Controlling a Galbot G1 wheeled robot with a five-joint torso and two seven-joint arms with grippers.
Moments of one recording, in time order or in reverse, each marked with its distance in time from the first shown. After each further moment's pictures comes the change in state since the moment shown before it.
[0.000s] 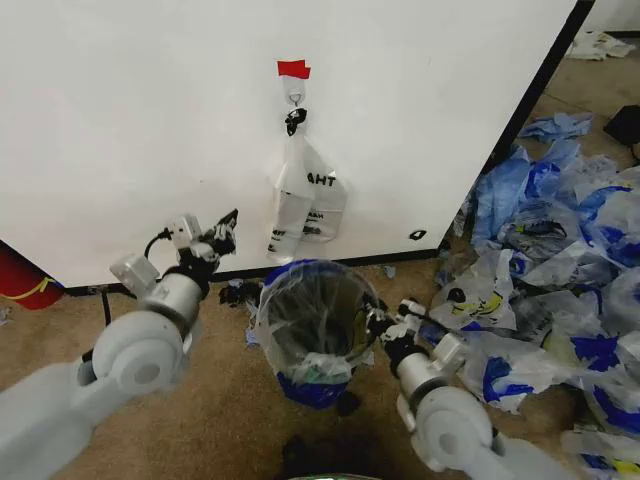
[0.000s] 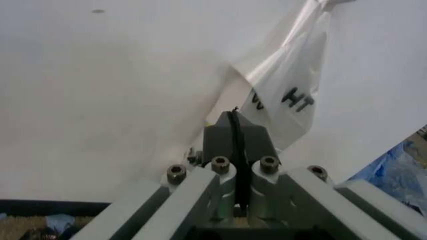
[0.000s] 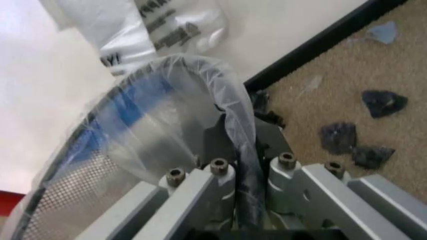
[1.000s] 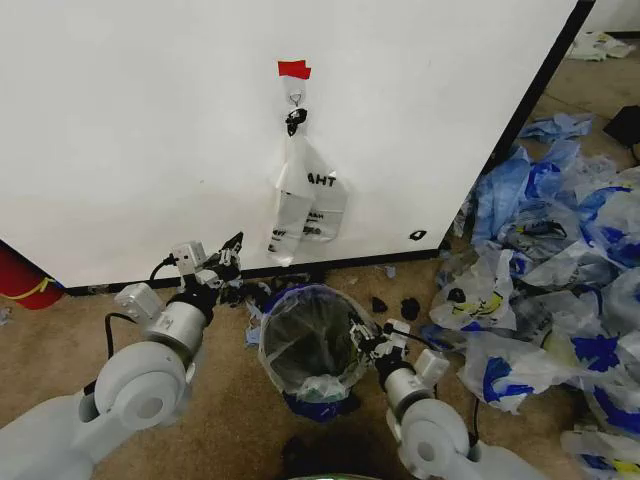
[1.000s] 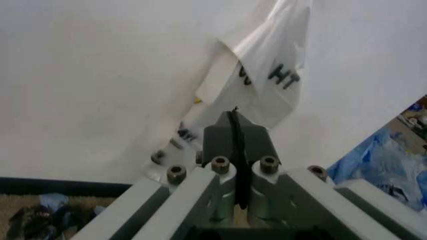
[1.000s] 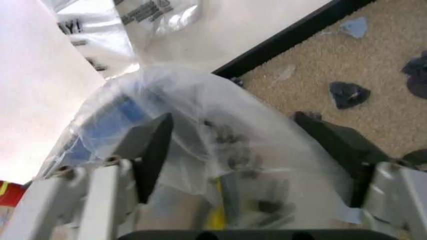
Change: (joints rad) left arm 0.144 -0.020 -0.046 -0.057 0.070 -0.010 0.021; right arm -0.036 -0.023 -0.011 -0.051 -0.068 -0.014 -0.015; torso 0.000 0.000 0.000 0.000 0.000
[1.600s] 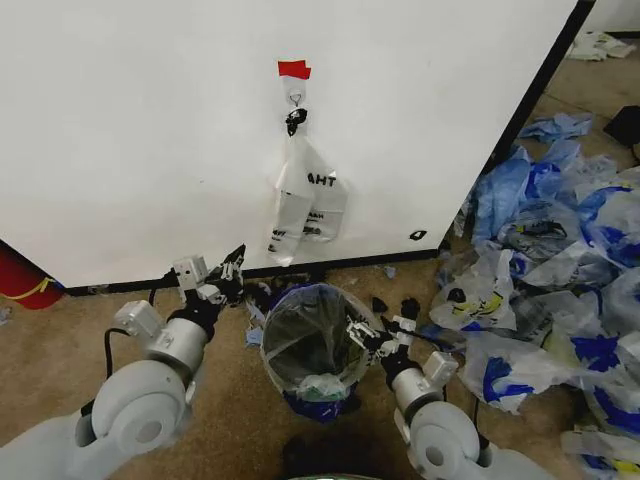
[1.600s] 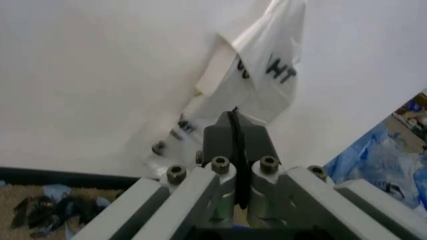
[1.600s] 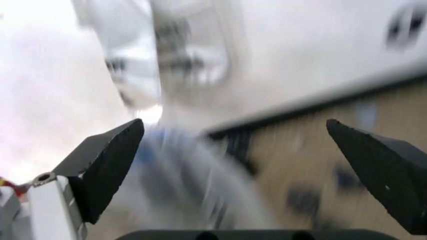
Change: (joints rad) left arm 0.095 -0.026 -0.060 -0.035 0.047 -0.002 0.002; right arm -0.029 -0.051 0.051 -0.030 -0.239 0.097 -0.161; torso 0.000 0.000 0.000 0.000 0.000
